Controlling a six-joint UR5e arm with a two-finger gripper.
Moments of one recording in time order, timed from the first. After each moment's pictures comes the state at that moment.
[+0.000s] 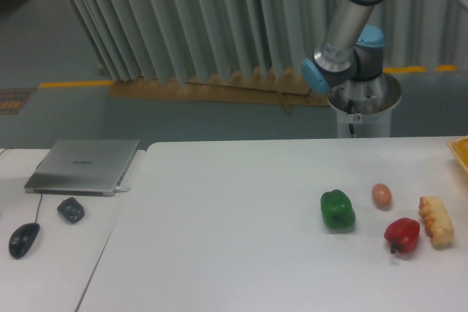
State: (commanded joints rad) arm 2.83 -2.04 -1.56 -1.04 1.72 2.97
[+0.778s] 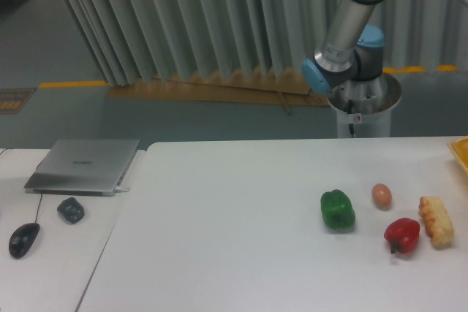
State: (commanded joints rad) arm 2.91 -1.98 -1.54 -1.14 1.57 2.91
